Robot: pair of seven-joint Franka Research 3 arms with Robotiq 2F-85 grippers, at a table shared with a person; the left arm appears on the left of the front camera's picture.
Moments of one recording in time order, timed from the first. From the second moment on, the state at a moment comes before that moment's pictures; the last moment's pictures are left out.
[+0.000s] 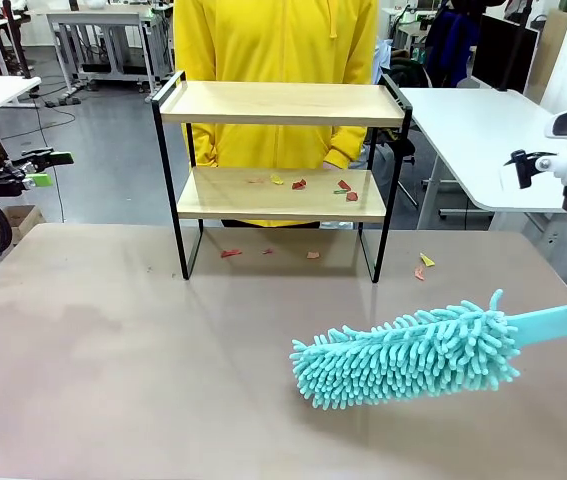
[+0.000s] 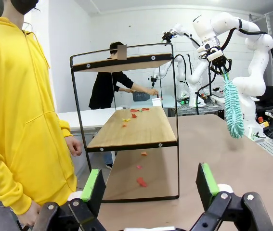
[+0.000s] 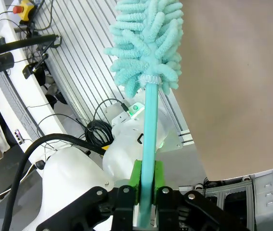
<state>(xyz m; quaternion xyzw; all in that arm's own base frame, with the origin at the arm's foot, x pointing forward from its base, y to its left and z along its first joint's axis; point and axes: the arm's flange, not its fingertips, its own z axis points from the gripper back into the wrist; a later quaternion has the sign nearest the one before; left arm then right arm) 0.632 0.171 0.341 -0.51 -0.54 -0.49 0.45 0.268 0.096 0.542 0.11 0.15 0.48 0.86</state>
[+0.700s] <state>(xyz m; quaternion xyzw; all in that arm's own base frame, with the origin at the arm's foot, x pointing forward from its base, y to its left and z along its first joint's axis) 0.632 0.171 0.341 -0.51 -0.54 -0.49 0.45 0.268 0.096 0.542 0.11 0.15 0.48 0.86</state>
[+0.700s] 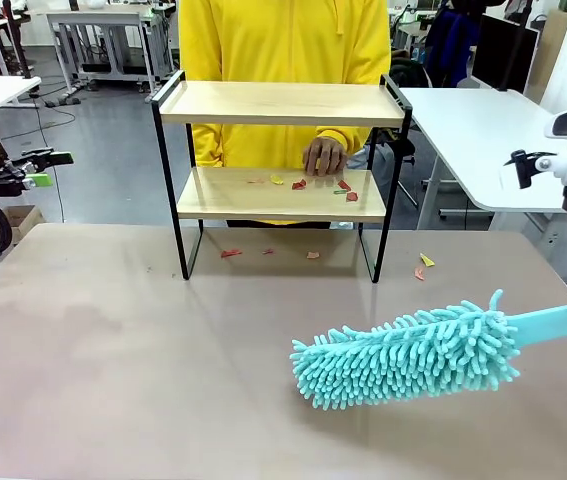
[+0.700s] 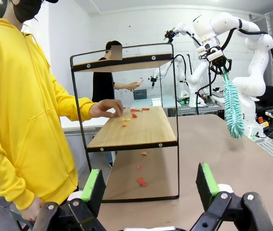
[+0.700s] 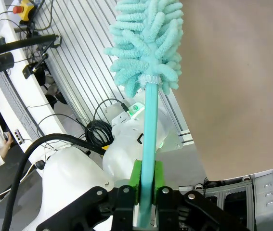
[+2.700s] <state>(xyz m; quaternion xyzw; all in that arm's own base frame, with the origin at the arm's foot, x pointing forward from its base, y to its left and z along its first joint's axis) 0.632 0.171 0.341 -0.51 -0.54 -0.49 0.45 0.268 0.096 0.542 0.11 0.15 0.48 0.86</state>
